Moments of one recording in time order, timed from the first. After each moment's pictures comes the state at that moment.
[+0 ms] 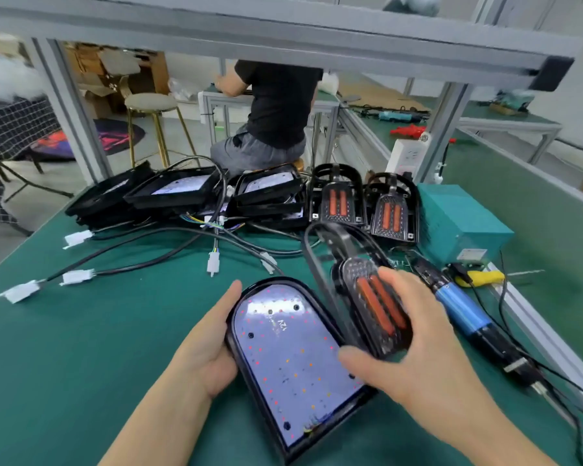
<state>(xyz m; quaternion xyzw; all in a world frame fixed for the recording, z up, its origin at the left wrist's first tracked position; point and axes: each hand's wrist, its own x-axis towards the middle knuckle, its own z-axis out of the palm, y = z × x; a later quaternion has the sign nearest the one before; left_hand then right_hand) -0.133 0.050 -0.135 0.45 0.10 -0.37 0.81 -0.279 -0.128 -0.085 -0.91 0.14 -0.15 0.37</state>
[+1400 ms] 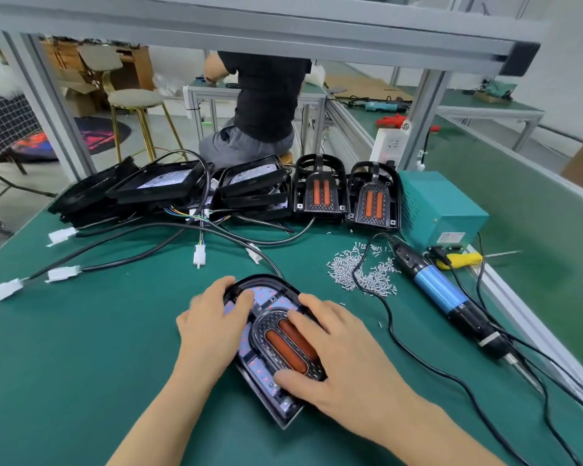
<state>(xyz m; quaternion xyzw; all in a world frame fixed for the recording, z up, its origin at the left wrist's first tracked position) -0.145 0.040 -0.144 0.90 -0.06 -0.03 0.43 -0.267 -0.103 -0.122 -0.98 -0.02 -0.06 0.17</state>
